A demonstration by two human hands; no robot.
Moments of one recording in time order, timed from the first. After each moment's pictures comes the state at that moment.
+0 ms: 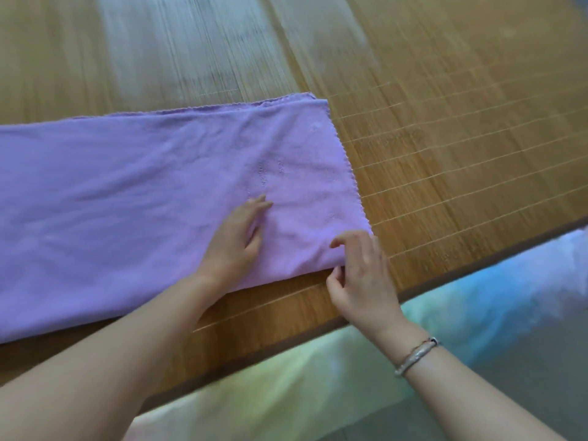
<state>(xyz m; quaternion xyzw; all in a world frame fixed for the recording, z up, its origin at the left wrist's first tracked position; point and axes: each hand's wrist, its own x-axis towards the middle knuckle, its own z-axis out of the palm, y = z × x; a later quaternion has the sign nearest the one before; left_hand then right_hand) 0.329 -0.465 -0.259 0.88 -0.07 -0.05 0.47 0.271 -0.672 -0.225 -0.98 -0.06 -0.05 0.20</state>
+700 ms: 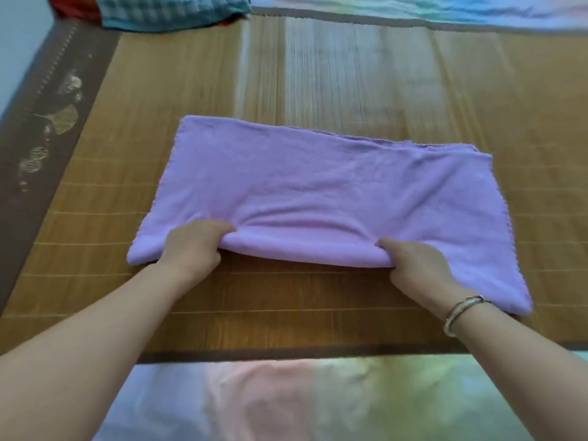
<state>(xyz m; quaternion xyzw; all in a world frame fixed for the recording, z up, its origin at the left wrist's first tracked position) 0.221 -0.175 -0.200 0.97 0.12 -0.18 0.09 0.300 -0.510 -0.196 -0.97 -0.20 0.17 -0.03</state>
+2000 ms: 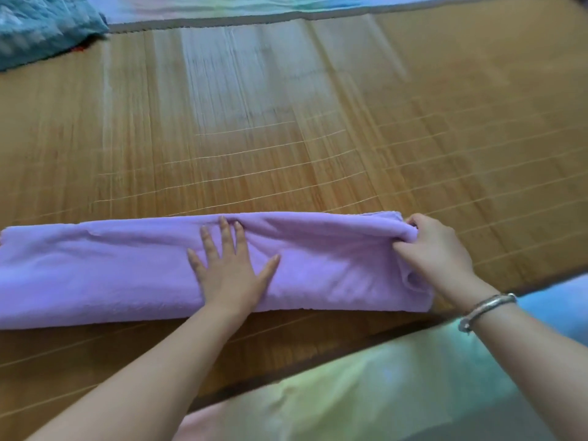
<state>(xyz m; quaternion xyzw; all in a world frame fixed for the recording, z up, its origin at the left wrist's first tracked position) 0.290 -0.394 -0.242 0.98 0.13 -0.16 0.07 0.333 -0.673 -0.177 -0.97 0.13 0.10 0.18</state>
